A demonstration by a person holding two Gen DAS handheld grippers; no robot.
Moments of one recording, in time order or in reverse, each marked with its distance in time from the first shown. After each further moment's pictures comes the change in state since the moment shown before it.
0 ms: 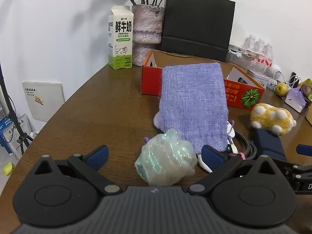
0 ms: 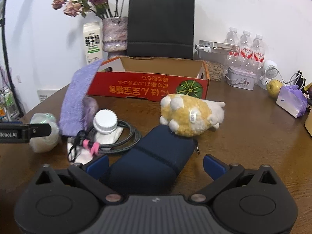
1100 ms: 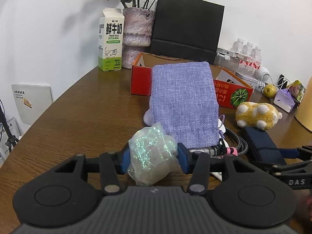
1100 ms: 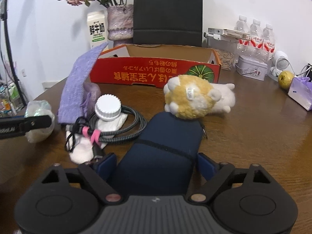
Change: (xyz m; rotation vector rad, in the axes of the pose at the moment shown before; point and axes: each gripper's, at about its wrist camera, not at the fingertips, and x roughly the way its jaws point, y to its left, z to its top) left arm -0.008 0.002 -0.016 0.011 -0.043 -0.080; right arm 0.016 -0.002 -0.011 -0.011 0.052 0.061
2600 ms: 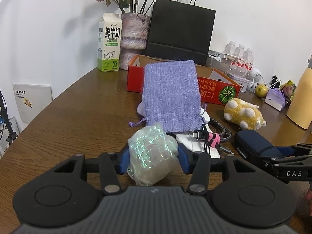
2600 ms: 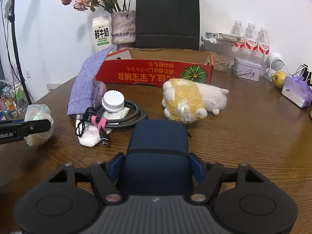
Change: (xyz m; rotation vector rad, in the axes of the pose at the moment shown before) left arm -0.034 -0.011 -0.020 -0.004 -0.030 -0.015; right arm -0.032 -0.003 -0.019 -0.001 -0.035 0.010
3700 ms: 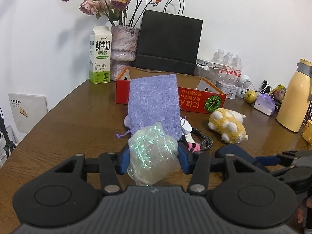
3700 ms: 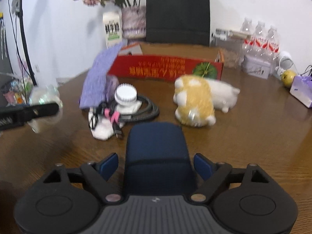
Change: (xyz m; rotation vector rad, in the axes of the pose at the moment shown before) left arm -0.020 -0.016 0.006 0.022 -0.046 -0.035; right arm -0.001 0.006 -0.001 -0.031 0.059 0.048
